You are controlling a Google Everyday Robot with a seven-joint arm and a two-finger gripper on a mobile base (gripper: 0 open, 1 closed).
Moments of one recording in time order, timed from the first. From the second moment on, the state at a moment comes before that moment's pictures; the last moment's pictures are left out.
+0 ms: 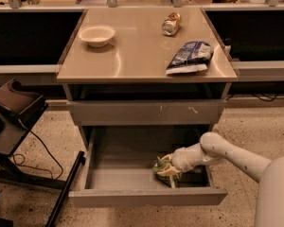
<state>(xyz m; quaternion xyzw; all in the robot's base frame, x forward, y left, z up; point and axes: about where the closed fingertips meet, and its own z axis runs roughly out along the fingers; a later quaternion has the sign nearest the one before) 0.560 -0.088 0.389 -0.62 0.64 0.32 0.31</state>
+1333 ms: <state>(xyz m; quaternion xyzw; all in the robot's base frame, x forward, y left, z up) 0.560 -0.087 0.389 -0.62 0.64 0.32 0.31</state>
